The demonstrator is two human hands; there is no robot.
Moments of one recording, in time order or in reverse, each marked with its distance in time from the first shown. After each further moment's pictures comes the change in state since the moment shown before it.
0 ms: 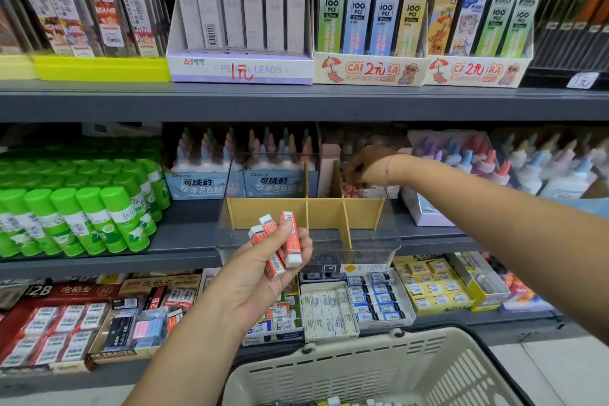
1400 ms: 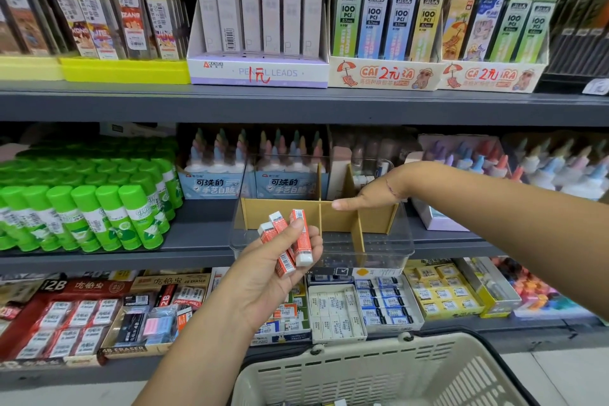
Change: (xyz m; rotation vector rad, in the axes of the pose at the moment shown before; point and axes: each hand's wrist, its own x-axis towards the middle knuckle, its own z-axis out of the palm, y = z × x) left_hand -0.004 0.003 0.001 0.026 -0.003 0.036; right_hand -0.025 -0.031 0.002 -0.207 -0.535 0.091
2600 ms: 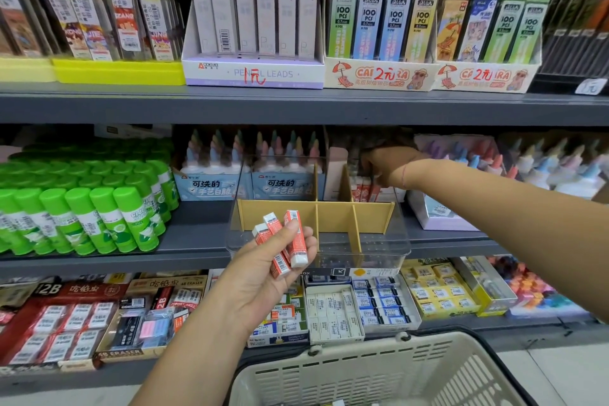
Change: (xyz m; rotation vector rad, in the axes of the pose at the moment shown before) left_hand 0.000 0.001 -0.002 -0.001 0.019 0.009; right_hand 0.021 0.047 -0.008 -0.165 0.653 -0.021
